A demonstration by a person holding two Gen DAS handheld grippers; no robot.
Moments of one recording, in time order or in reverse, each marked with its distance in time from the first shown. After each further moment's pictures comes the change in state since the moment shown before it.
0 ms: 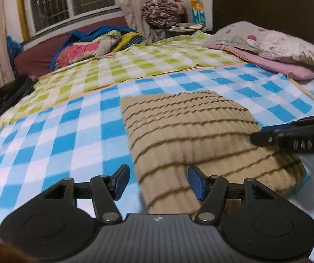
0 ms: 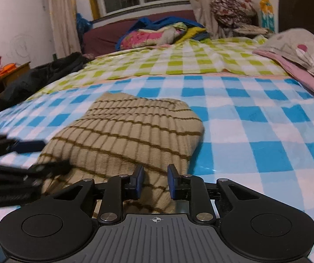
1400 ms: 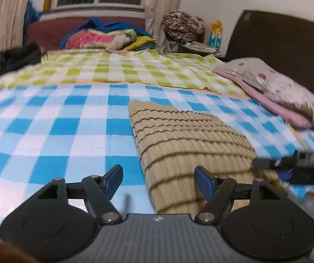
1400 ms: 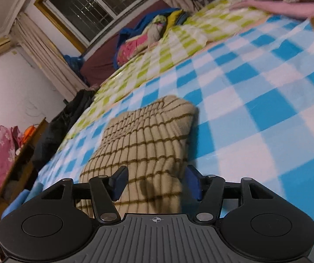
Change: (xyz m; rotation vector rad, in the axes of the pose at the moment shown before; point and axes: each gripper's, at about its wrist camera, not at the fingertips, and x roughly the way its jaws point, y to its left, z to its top) left arm 0.008 0.040 -0.001 -0.280 -0.052 -0.115; right arm -0.005 -0.056 -0.004 0.430 0.028 0.249
